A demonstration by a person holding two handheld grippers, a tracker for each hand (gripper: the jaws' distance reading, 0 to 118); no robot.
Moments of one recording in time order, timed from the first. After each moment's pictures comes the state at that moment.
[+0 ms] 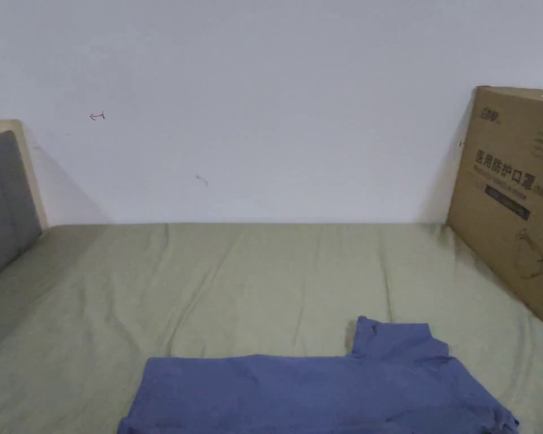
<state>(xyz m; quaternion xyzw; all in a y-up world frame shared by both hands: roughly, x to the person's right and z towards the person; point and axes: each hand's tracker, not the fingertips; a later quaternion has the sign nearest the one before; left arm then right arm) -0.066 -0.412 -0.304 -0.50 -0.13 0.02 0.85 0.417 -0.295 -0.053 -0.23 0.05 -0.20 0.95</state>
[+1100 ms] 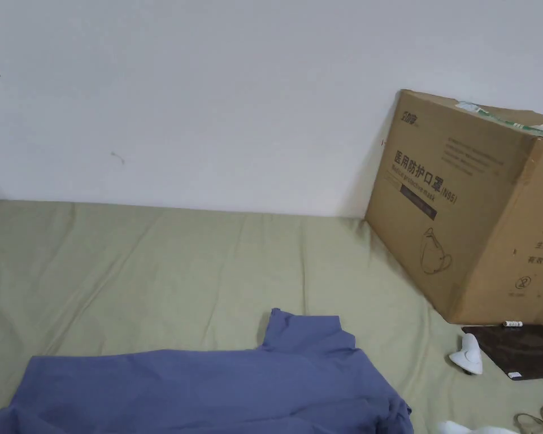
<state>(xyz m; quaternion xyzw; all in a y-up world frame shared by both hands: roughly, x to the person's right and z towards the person) -0.044 -0.397 -0.290 -0.47 -0.13 0.01 0.87 0.560 -0.438 -0.166 -0.53 -0.12 -0.27 0.79</state>
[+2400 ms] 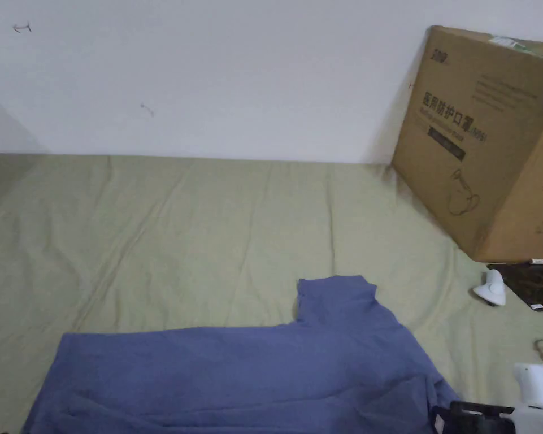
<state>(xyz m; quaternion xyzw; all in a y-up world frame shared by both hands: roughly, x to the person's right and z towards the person) -0.107 -0.349 -0.202 -0.39 -0.16 0.07 0.90 0.468 -0.329 -0.049 -0.38 -0.10 -0.14 0.91</state>
